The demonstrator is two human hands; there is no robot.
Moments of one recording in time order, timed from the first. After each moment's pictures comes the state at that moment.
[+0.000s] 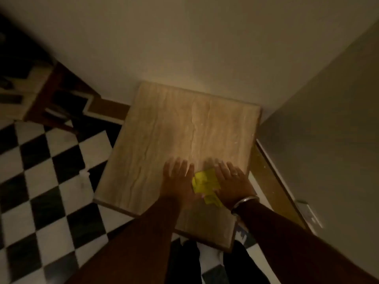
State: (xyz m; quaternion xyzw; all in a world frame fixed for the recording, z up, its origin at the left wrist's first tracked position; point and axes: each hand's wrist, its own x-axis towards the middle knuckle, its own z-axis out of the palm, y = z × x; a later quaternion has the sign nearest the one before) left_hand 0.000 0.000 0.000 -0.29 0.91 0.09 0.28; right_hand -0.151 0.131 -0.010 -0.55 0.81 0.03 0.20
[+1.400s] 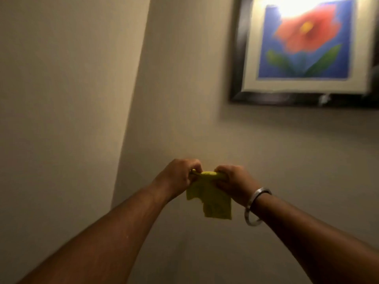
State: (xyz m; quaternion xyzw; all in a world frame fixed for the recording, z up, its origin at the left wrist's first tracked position) left_hand -0.305 0.221 0.809 0.31 0.84 0.24 -0.38; right_hand -0.281 0.418 0.817 -0.22 0.90 -0.15 -0.34
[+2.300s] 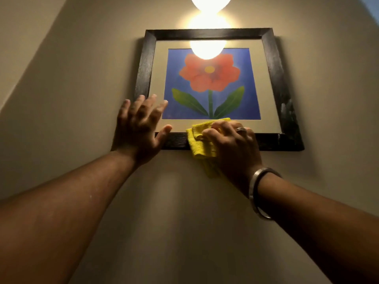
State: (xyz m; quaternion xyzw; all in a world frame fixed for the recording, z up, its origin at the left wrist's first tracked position) left_hand -0.397 0.395 1.028 0.20 0.65 0.07 -0.73; right_hand -0.326 0.619 0.996 -0.11 0.67 0.16 -0.72
